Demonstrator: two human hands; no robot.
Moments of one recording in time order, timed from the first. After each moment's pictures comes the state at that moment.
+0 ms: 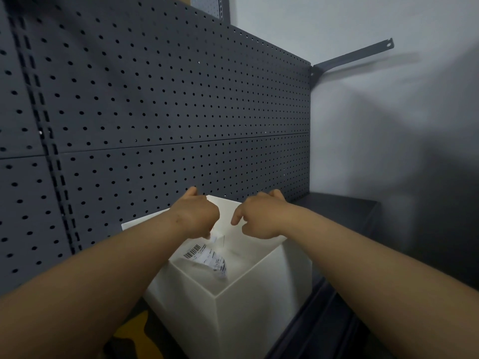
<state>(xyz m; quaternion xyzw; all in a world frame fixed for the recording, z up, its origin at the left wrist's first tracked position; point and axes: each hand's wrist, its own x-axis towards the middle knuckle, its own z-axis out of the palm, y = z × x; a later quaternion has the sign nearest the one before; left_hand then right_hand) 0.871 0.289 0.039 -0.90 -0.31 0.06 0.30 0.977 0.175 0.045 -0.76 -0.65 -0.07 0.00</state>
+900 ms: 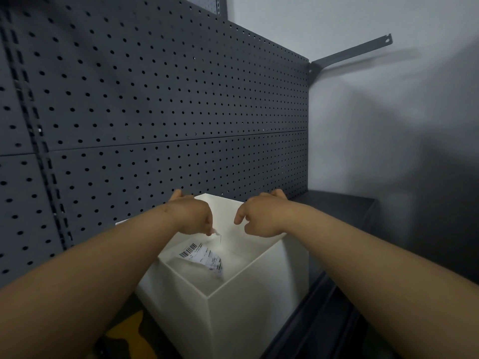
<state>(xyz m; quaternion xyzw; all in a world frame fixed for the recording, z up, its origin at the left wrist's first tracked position) 0.871 0.299 0.040 -0.91 -0.37 0.07 0.15 0.987 0.172 0.045 -0.76 -0.64 -0.05 -0.01</state>
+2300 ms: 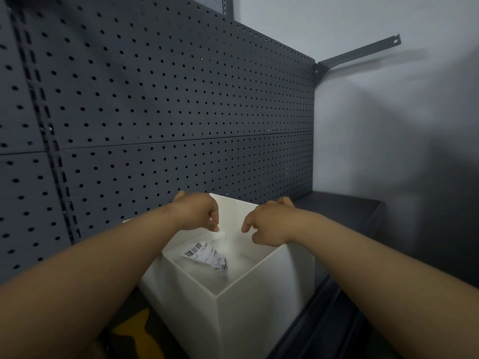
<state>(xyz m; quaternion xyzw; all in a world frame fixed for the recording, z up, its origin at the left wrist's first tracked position) 0.866 0.309 0.038 -0.93 -0.36 -0.05 0.06 0.985 0.169 0.036 -0.76 -0.65 -0.04 -0.03</state>
